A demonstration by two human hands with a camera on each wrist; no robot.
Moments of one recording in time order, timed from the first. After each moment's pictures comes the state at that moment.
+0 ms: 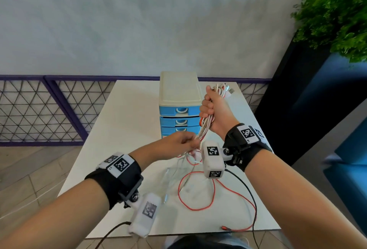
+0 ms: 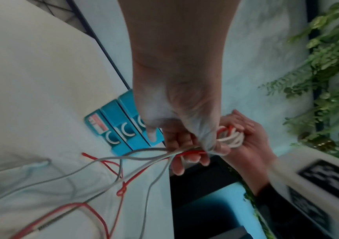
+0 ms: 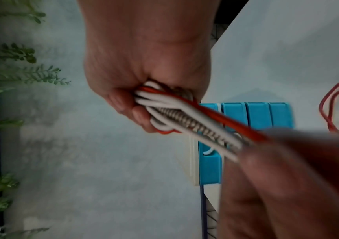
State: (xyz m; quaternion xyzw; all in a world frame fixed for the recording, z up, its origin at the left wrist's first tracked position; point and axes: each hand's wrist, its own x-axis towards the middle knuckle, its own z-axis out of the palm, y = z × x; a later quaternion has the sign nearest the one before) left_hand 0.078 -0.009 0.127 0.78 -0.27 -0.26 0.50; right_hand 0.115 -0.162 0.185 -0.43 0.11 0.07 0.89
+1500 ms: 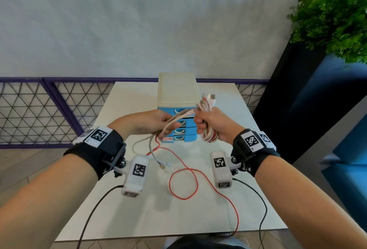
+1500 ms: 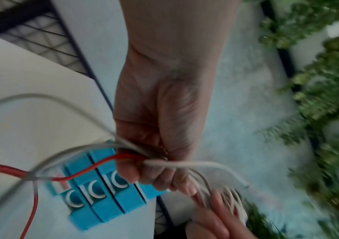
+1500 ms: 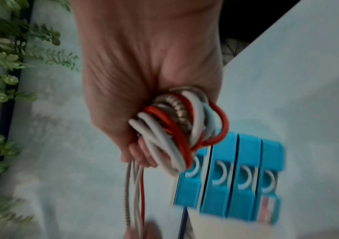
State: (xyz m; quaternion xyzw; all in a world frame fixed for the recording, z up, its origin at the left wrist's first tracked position) left_hand 0.114 0.028 0.184 0.81 -0.15 -0.31 0.48; right_hand 0.095 -0.178 0.175 -0.65 0.00 0.17 0.74
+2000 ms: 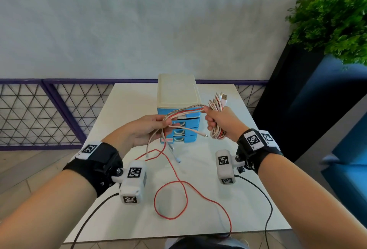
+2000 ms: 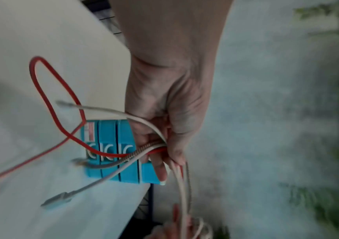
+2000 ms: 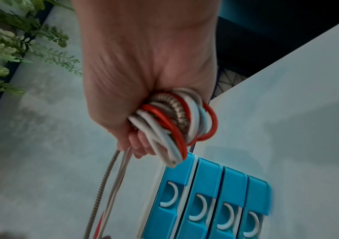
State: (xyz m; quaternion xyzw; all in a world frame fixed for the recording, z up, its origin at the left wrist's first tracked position) left_hand 0.117 0.040 0.153 0.60 -0.01 -0.29 0.75; right_hand 0.108 -0.199 0.165 -0.71 0.04 0.07 0.70
